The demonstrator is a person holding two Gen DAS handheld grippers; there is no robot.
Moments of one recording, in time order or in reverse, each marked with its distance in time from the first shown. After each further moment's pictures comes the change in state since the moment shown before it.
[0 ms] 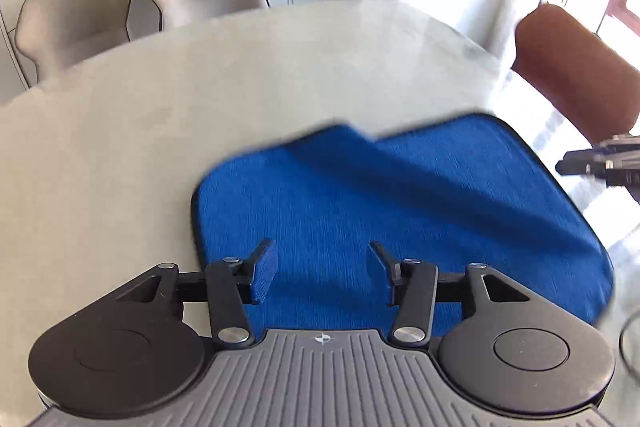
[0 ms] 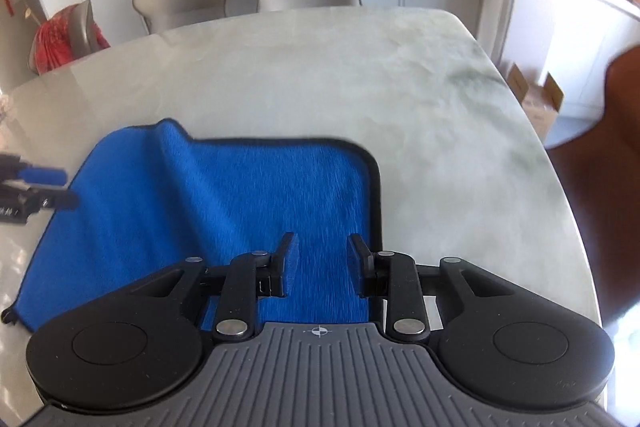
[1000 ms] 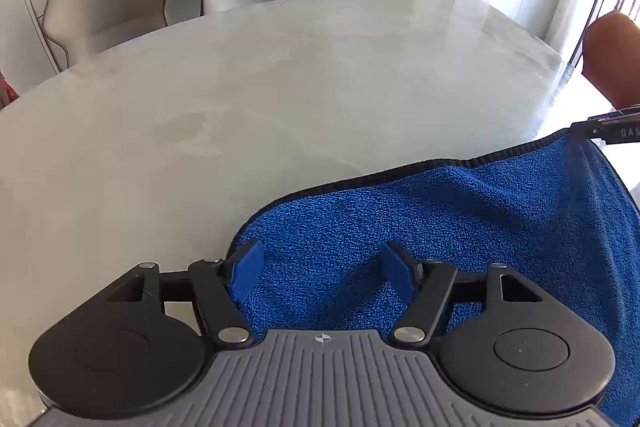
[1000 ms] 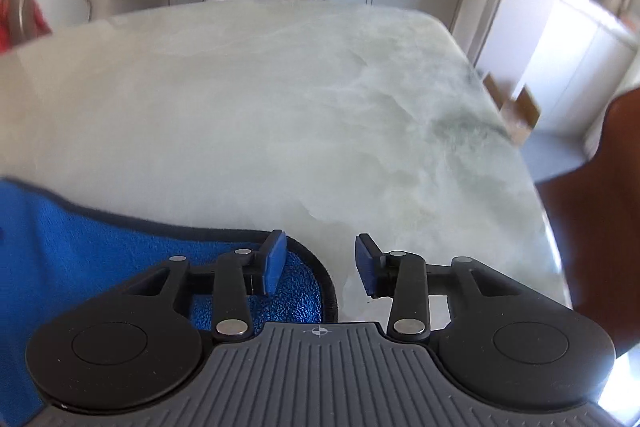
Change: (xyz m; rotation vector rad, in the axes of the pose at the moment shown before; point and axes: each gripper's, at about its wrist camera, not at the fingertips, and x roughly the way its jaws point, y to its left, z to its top) left arm 0.049 0.037 0.008 -0.044 0.031 0.126; right arm 0.107 -0.037 0.078 0.018 0.056 -0.132
